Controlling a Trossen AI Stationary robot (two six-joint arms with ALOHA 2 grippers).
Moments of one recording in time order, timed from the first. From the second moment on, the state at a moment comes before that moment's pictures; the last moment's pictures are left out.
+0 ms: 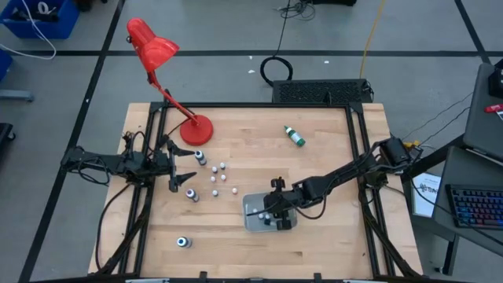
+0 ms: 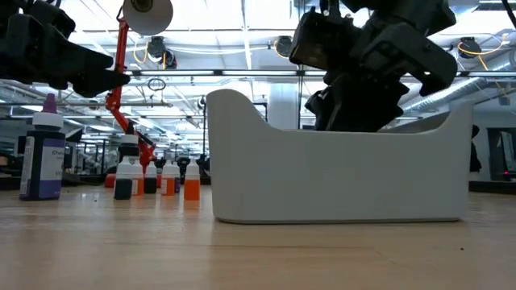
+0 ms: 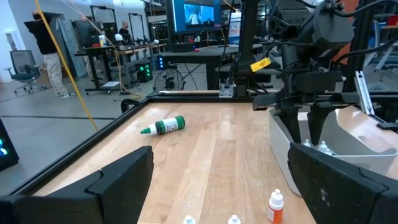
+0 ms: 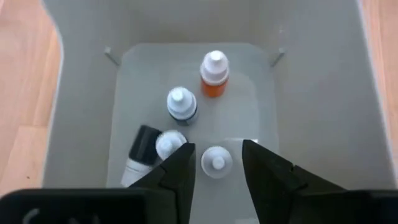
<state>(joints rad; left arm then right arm) -0.19 0.06 0.03 0.03 -0.33 0.05 0.32 1.78 1.03 -0.21 0.10 0.20</state>
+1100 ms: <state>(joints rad) -0.19 0.06 0.03 0.03 -0.33 0.05 0.31 0.77 0.26 0.24 0.53 -0.01</state>
